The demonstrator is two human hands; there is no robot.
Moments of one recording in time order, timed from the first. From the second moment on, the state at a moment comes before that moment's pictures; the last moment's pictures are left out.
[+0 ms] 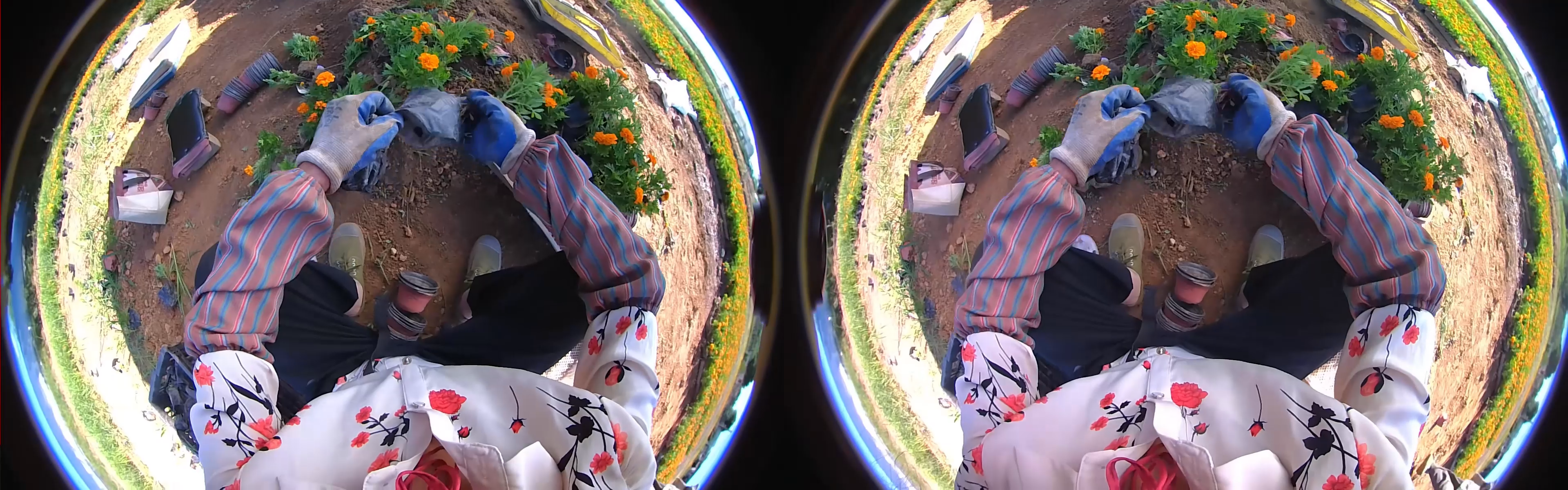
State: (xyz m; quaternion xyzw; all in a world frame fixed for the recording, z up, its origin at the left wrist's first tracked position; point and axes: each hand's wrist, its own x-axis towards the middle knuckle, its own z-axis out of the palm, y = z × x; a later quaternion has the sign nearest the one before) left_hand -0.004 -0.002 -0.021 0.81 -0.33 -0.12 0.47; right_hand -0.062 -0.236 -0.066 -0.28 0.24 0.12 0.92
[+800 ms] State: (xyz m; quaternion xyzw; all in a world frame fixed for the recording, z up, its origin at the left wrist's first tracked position) left_hand 0.042 0.119 0.068 0.55 -0.08 -0.07 0.83; right_hand 0.045 -0.090 -0.111 -0.55 0.16 0.09 0.81
